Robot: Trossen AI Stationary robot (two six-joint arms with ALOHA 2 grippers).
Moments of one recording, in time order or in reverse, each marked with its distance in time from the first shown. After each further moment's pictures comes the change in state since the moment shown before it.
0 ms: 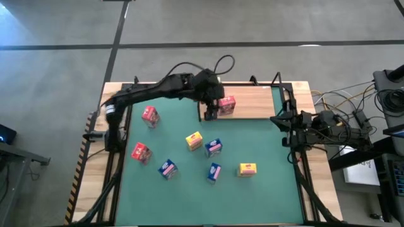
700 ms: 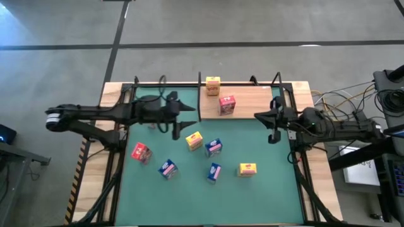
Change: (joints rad) left arm -0.141 -0.757 -1.085 0.818 -0.051 -0.170; right arm -0.002 0.487 0.091 0.173 0.086 0.116
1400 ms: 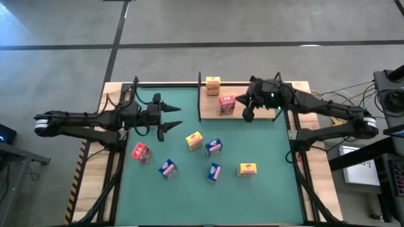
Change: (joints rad) left arm 0.000 -0.289 -0.315 0.239 -0.003 0.003; right arm -0.273 0.483 0.642 -0.704 -0.035 0.028
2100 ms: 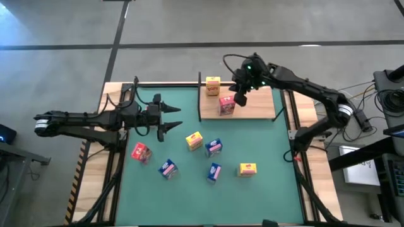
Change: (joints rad) left arm 0.000 0.000 -0.001 -0.011 0.001 -0.026; right arm -0.278 0.380 0.338 -0.272 -0.289 -0.305
